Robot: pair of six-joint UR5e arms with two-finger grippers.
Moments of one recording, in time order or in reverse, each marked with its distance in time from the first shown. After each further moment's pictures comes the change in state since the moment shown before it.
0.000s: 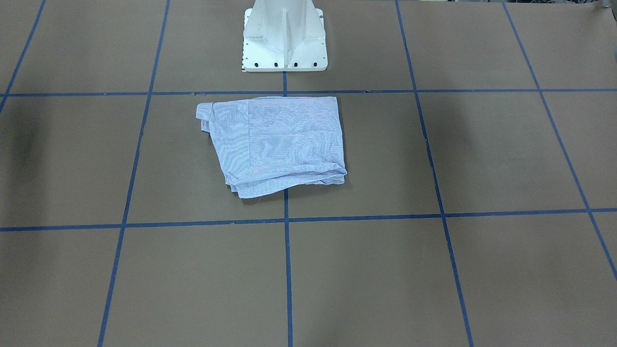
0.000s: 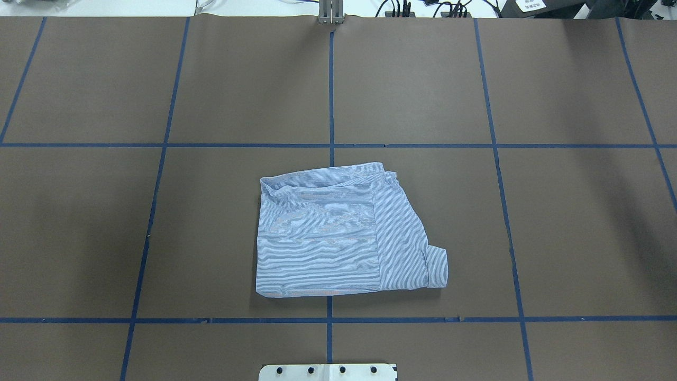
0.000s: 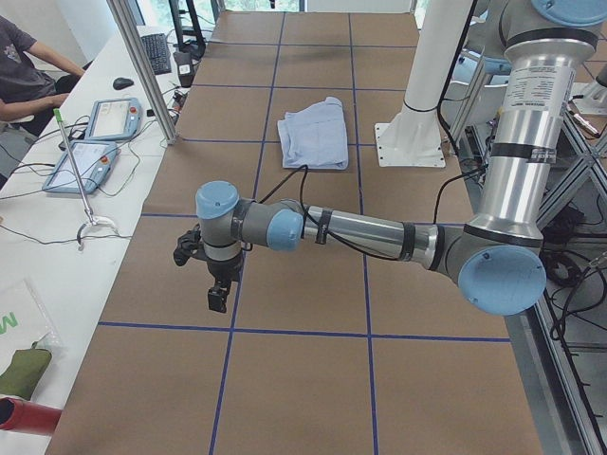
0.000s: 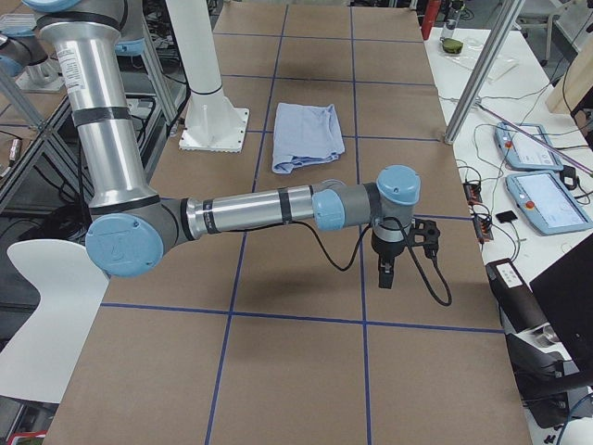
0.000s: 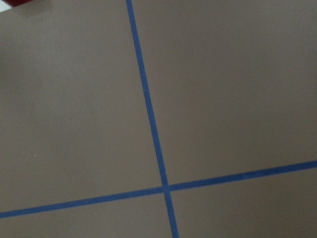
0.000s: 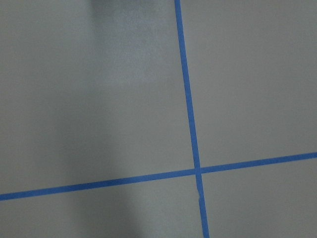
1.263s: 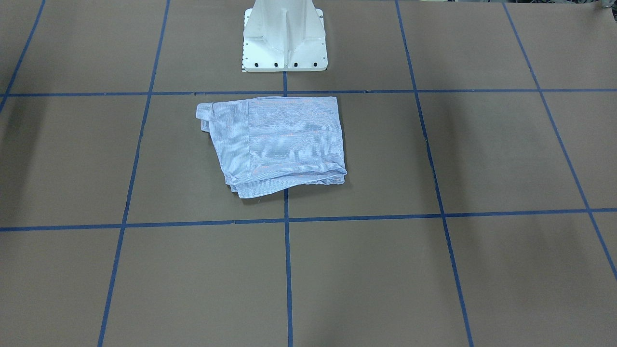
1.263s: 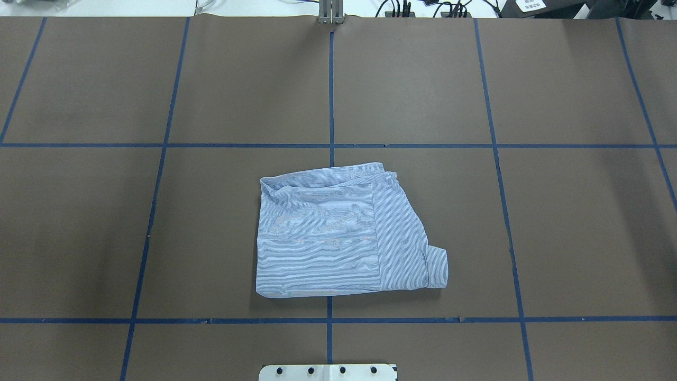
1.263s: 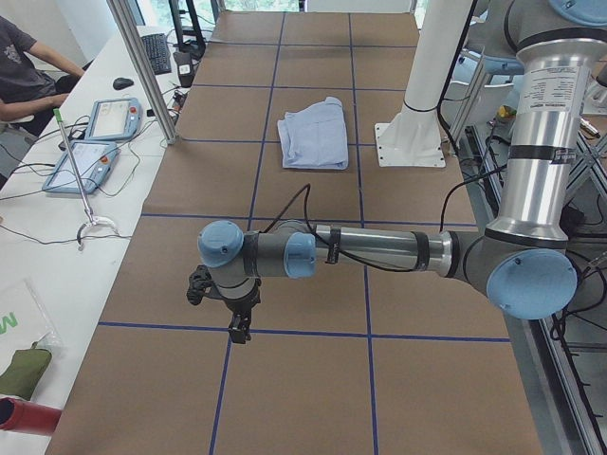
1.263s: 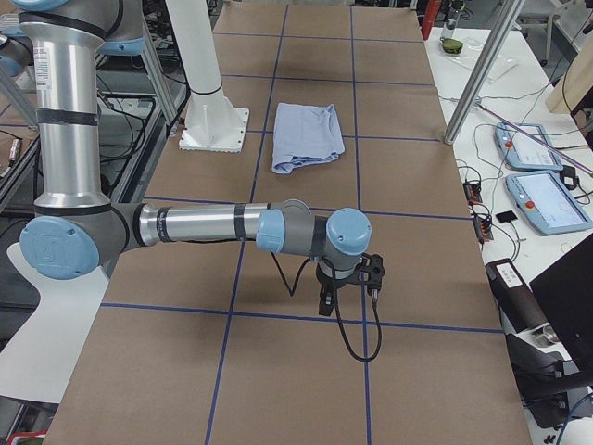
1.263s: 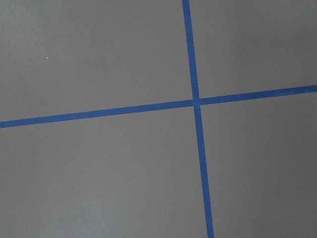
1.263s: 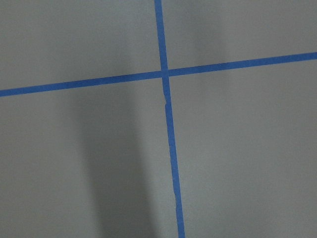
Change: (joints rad) left arm -0.075 0.055 0.043 0.067 -0.114 0.143; right arm 0.084 -0.229 0.046 -0.056 0.138 -0.249
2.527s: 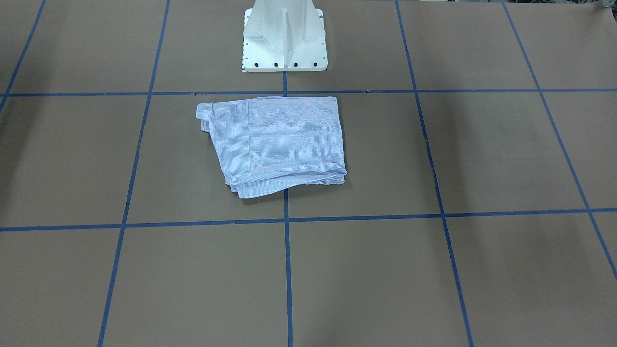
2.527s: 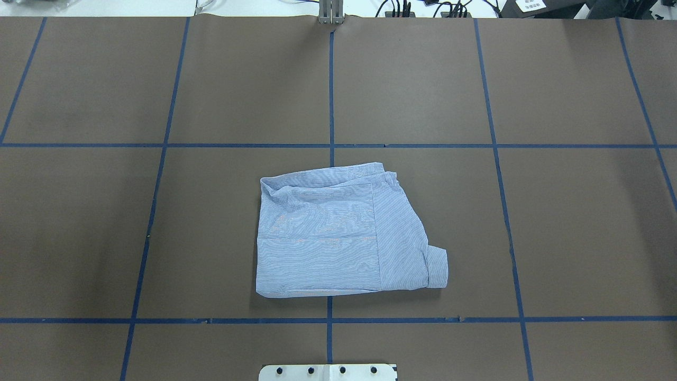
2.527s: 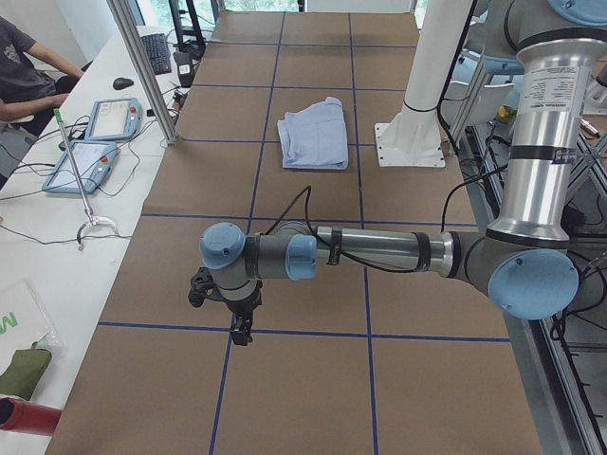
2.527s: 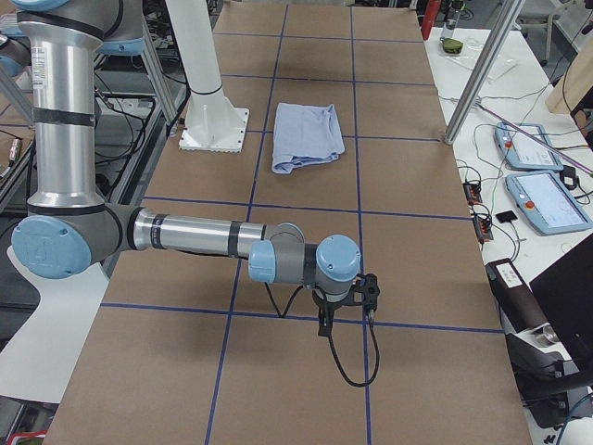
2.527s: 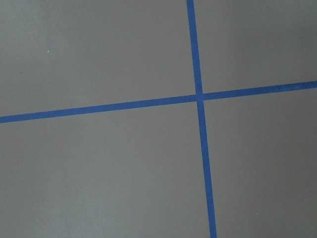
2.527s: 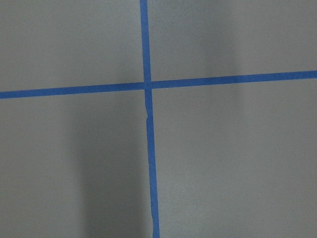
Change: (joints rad) left arm 0.003 0.006 0.003 -0.006 0.005 -0.005; right arm 0.001 -0.017 -0.103 0.208 -0.001 0.008
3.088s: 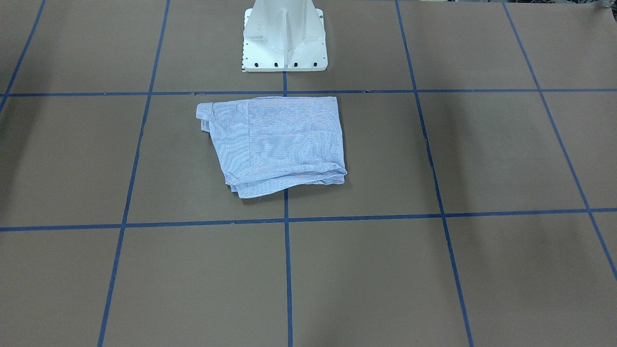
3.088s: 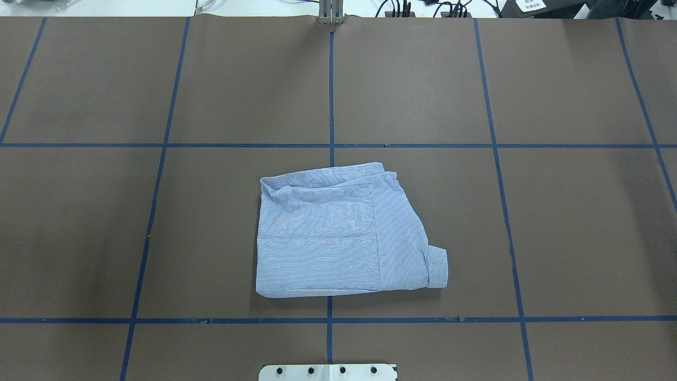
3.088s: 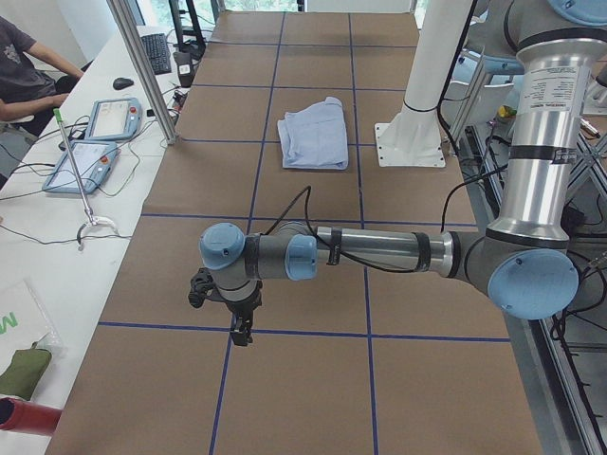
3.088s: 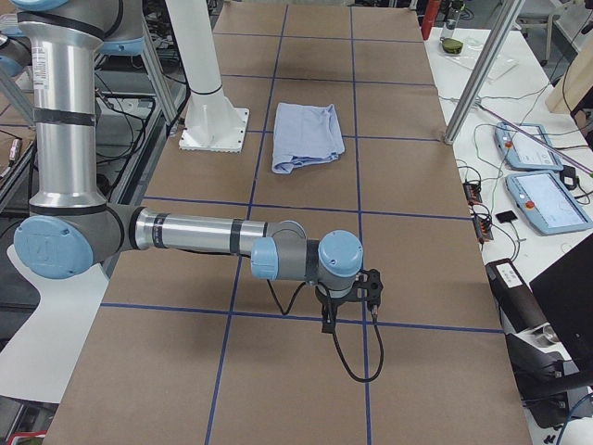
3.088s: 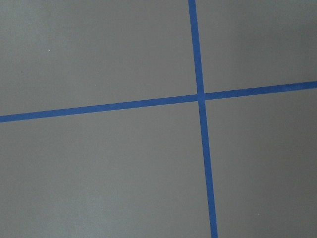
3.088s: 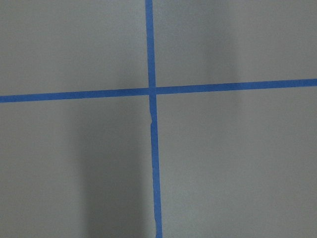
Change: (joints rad) left arm 0.002 0.000 0.001 0.001 0.004 -0.002; right arm 0.000 0.006 0.016 -0.003 -0.005 0.000
